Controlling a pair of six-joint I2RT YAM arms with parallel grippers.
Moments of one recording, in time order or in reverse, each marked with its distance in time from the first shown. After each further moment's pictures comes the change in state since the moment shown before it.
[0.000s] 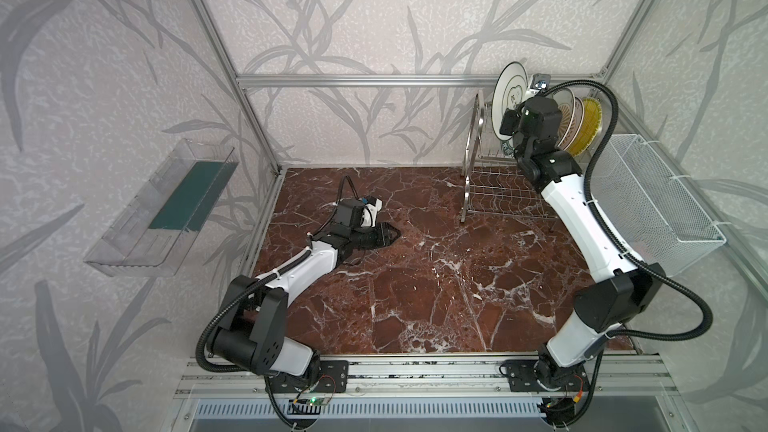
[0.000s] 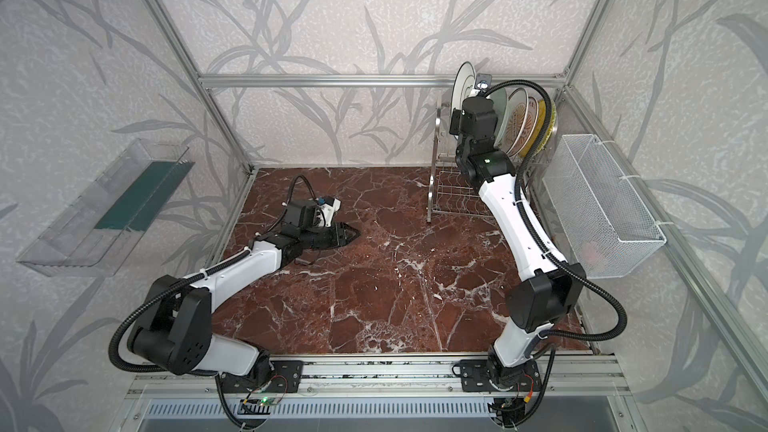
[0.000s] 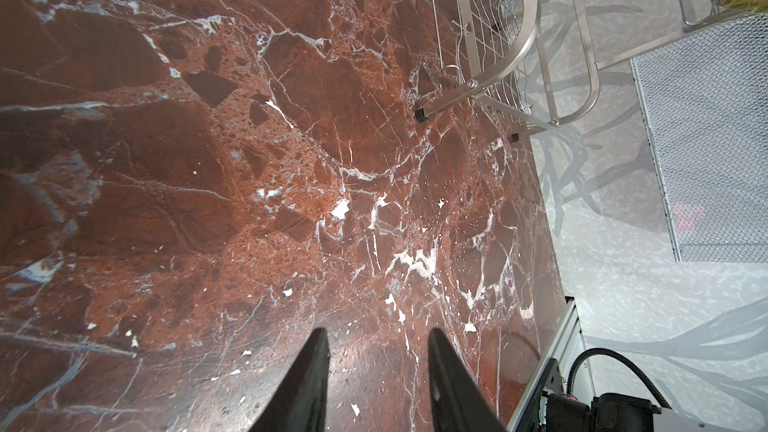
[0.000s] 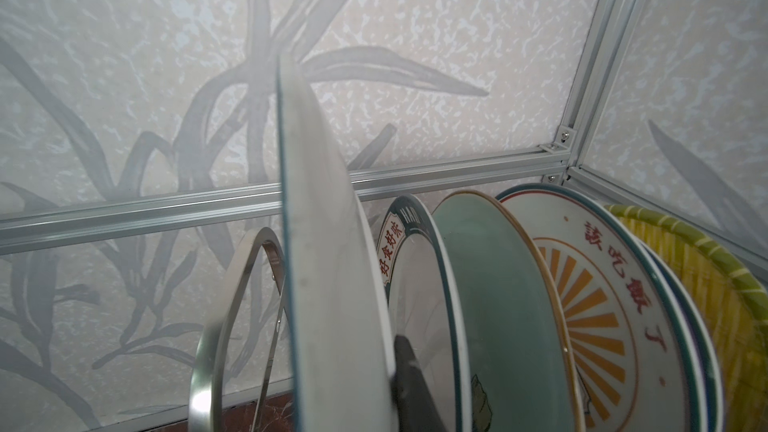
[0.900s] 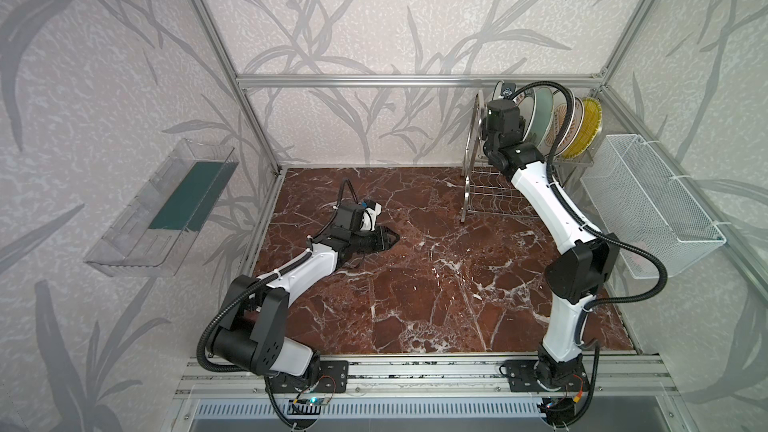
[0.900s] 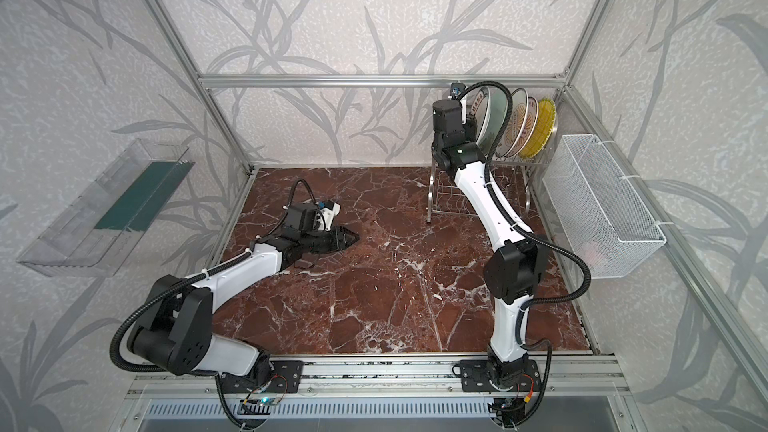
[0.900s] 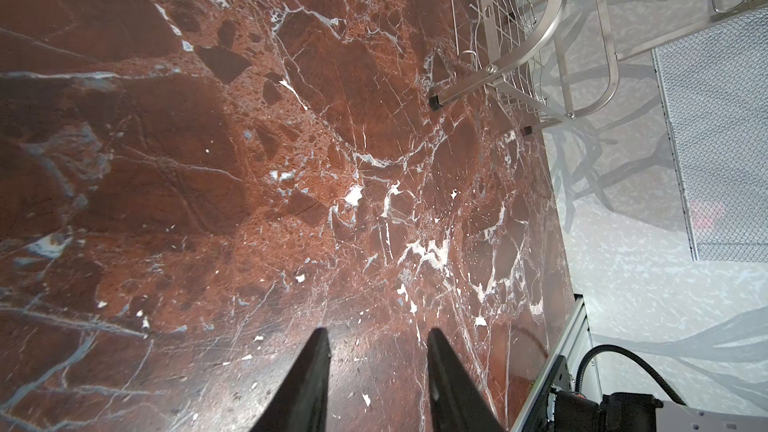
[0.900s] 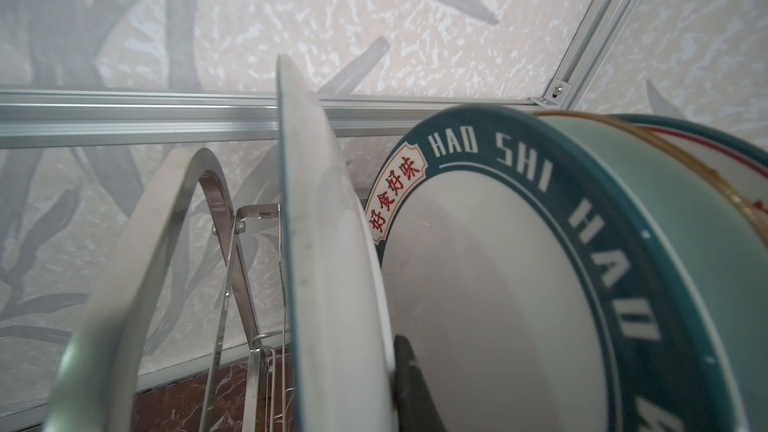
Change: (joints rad) left arm 0.000 -0.001 -0.032 0.005 -0.009 0.003; right arm 0.050 0.227 0.171 -0.111 0.216 -0.043
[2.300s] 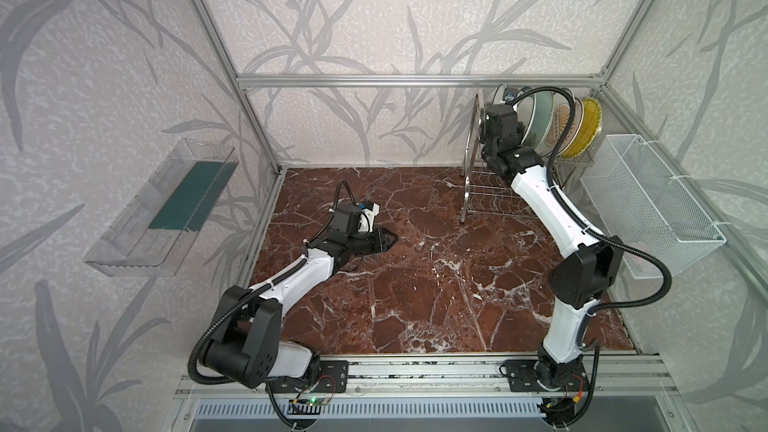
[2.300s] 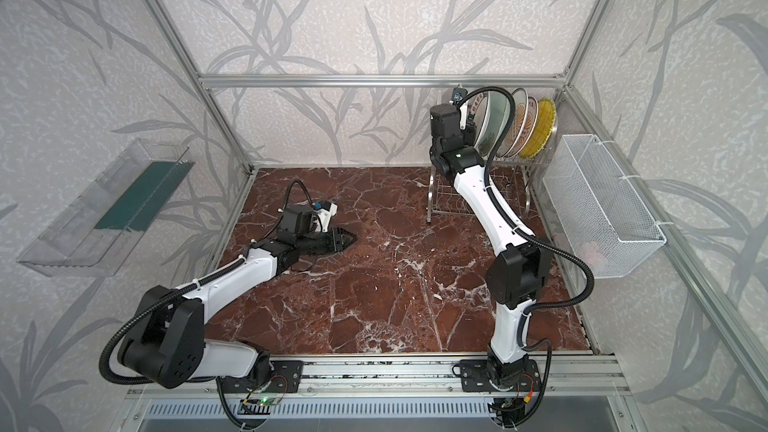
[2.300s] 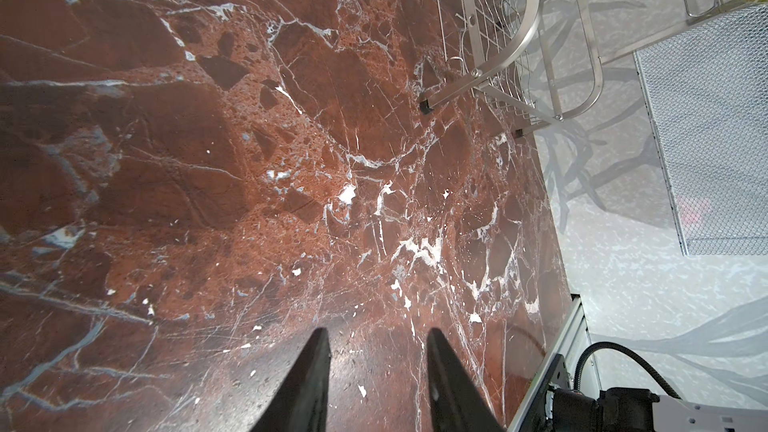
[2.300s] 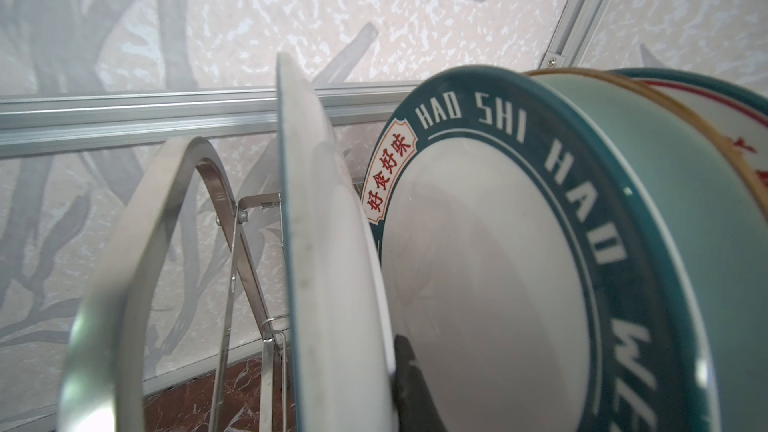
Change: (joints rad) left arm 0.000 -0.066 -0.034 0.004 -0.007 0.000; right arm 0.024 -0.046 -0.080 0.004 0.018 0.079
